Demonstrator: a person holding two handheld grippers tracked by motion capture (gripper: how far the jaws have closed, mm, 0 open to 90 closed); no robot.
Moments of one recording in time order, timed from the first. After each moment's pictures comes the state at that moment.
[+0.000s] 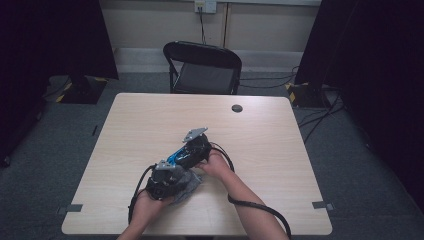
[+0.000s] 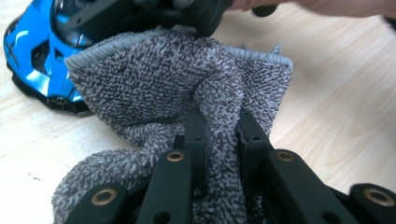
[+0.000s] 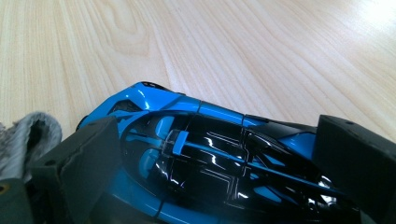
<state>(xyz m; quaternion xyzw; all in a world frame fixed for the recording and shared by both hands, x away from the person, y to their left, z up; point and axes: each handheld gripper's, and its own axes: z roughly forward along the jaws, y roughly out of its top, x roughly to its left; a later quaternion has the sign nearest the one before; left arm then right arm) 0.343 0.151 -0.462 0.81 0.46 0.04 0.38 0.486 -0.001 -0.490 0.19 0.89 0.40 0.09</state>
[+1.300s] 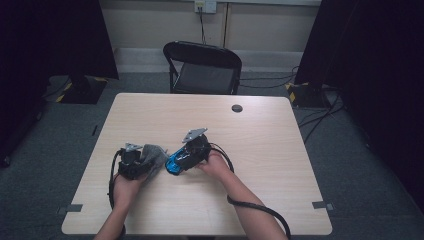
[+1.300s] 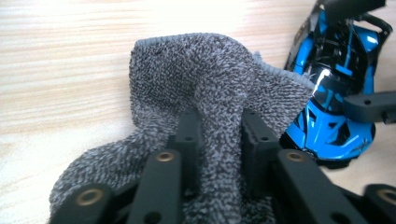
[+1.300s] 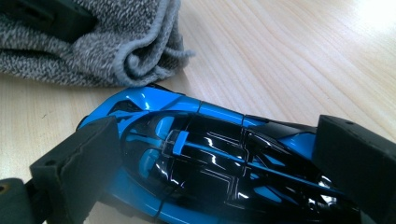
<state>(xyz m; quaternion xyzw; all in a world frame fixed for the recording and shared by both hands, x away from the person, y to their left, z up) 0.390 0.232 -0.469 0.73 0.57 0.18 0.35 0.484 0.000 -0.490 0.19 0.89 0.40 0.09</state>
